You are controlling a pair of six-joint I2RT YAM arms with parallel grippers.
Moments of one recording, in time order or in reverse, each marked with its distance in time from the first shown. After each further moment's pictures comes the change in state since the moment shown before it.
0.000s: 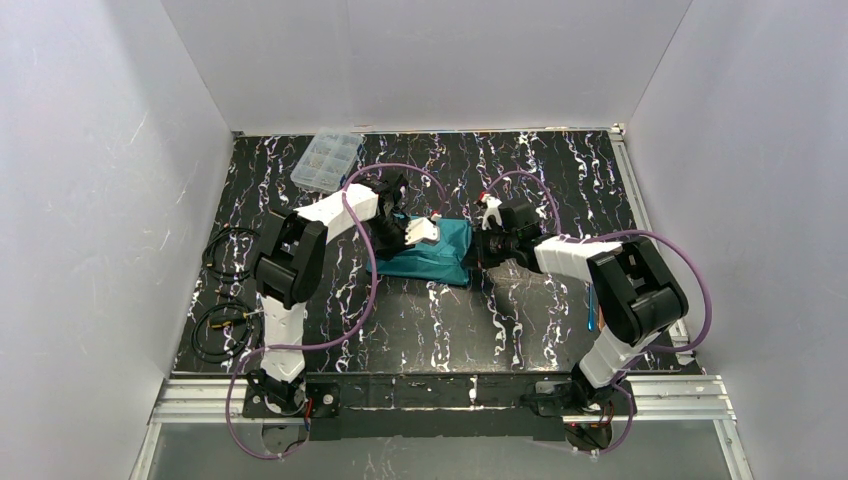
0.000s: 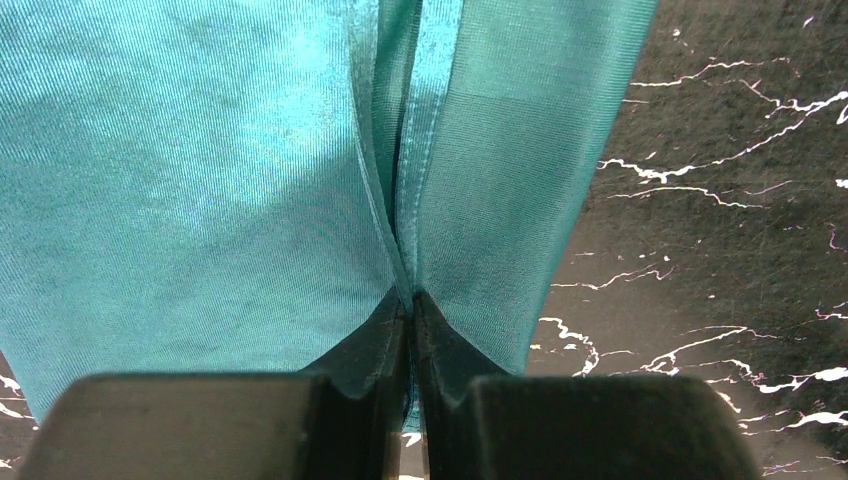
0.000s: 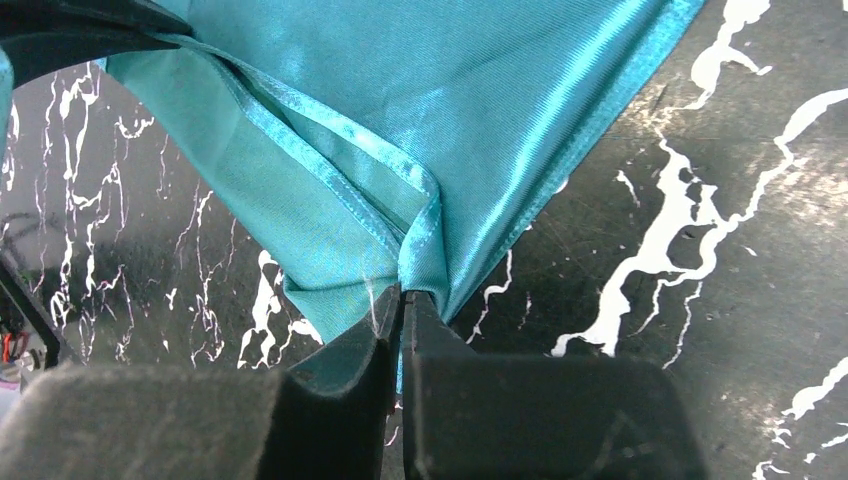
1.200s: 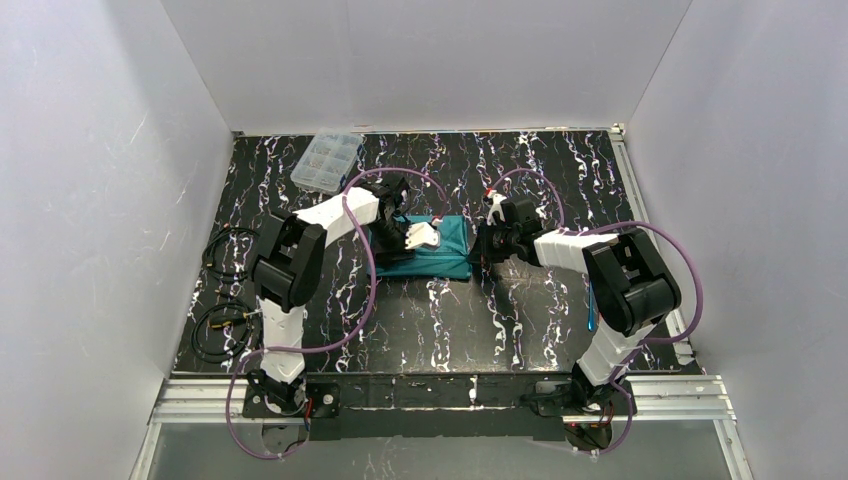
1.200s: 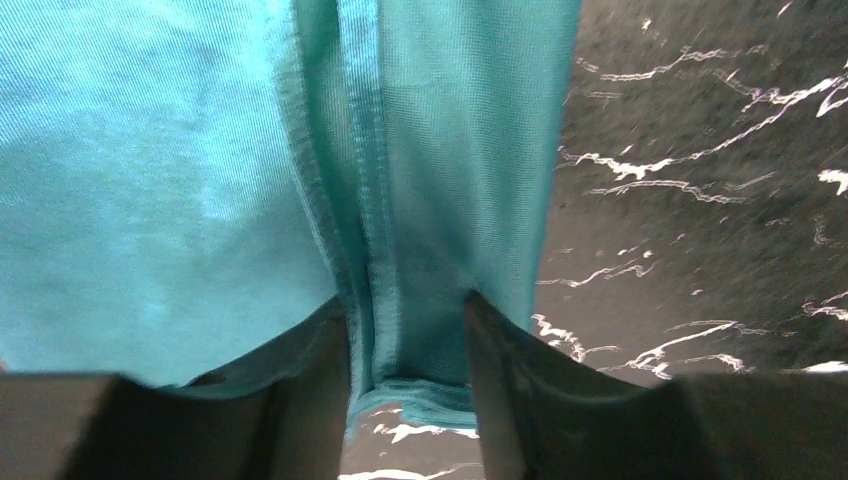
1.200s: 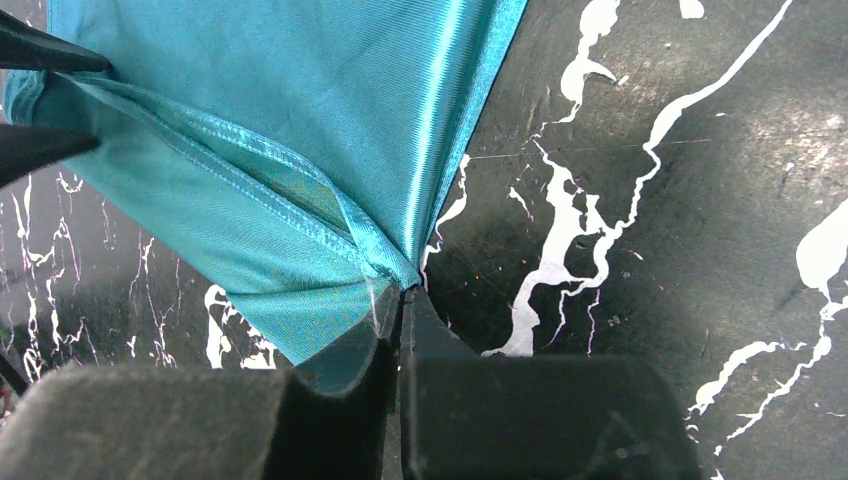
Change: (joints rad) left arm -0.014 -0.026 -0.035 0.015 -0.019 0.029; right arm -0.042 0.061 0.044 -0.031 0.071 0.025
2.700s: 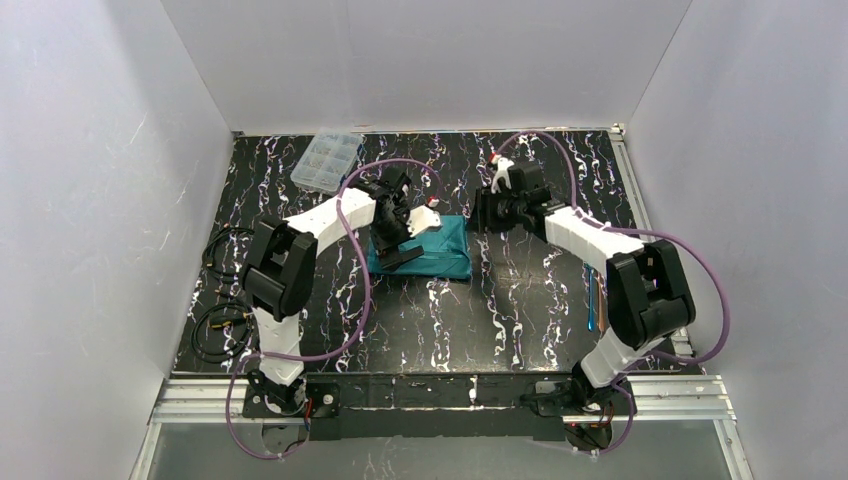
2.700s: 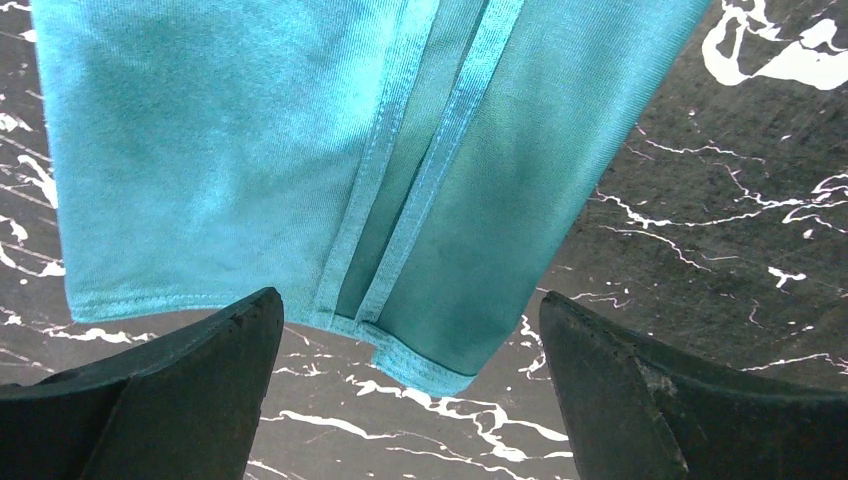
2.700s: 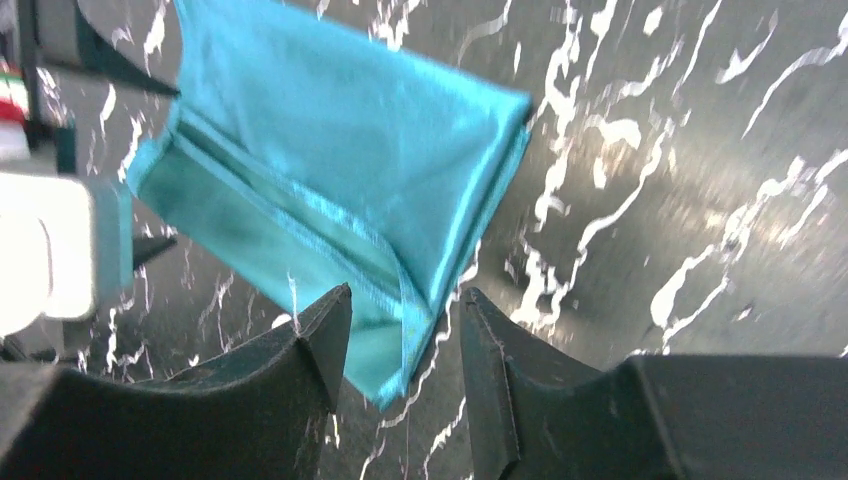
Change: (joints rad) left arm -0.024 -0.083 -0.034 0.086 -0.100 -0.348; right arm -0.021 -0.109 0.193 -0.228 0.029 -0.068
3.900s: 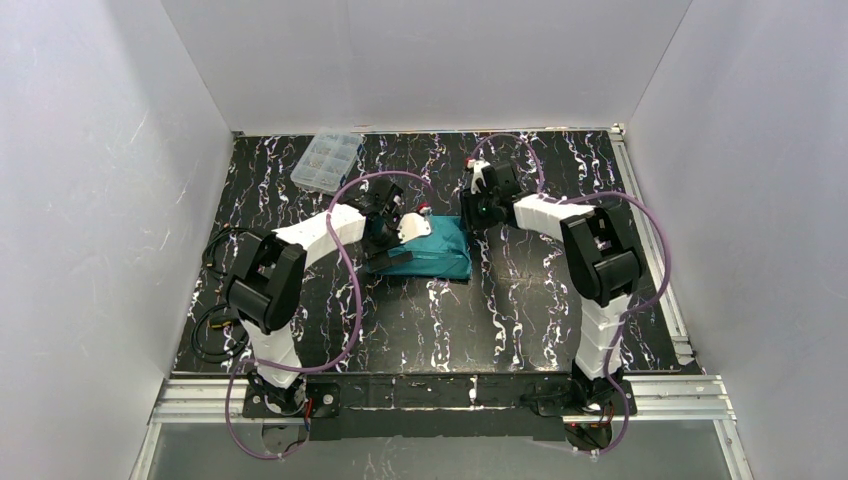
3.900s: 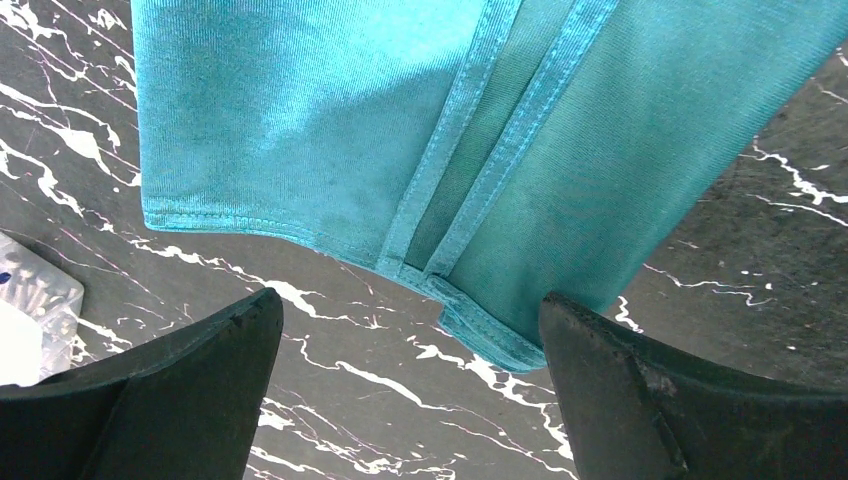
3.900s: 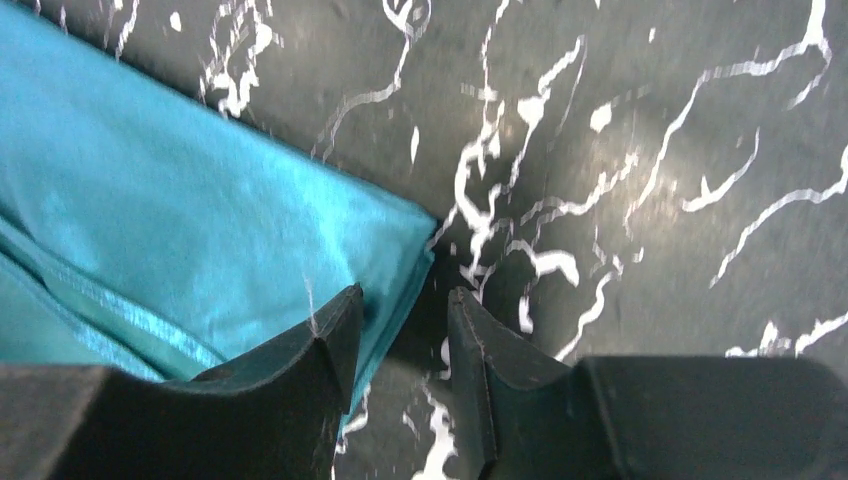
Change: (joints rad) left arm 0.003 -0.122 -0.197 0.202 -0.184 0.044; right arm 0.029 0.374 0.253 0.037 0.129 -0.144
